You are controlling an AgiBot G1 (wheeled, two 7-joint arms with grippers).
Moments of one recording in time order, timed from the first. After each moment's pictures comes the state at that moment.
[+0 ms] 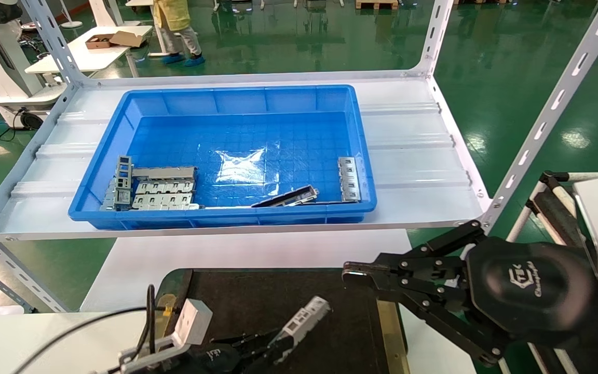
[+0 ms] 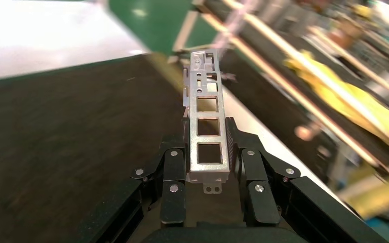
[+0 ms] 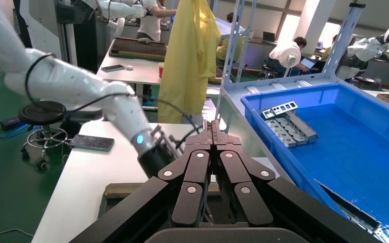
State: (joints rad) left arm -0.69 0.99 0.37 -1.09 1.09 0.89 -0.37; right arm 1.10 -0.58 -0.36 1.27 -0.67 -1.46 0.14
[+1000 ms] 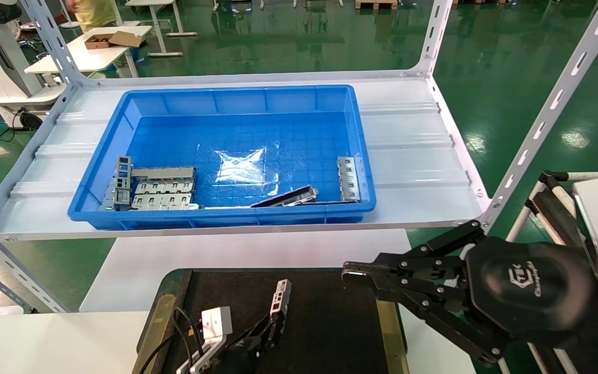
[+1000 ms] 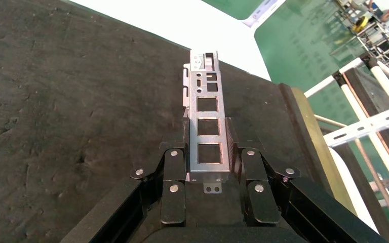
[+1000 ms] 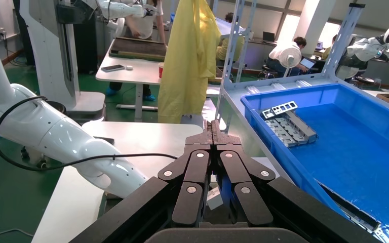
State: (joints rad) left arm -0.60 1.28 0.55 -1.05 1.29 0.08 -0.70; right arm 1.10 -0.58 -0.36 1.27 -0.67 -1.46 0.14
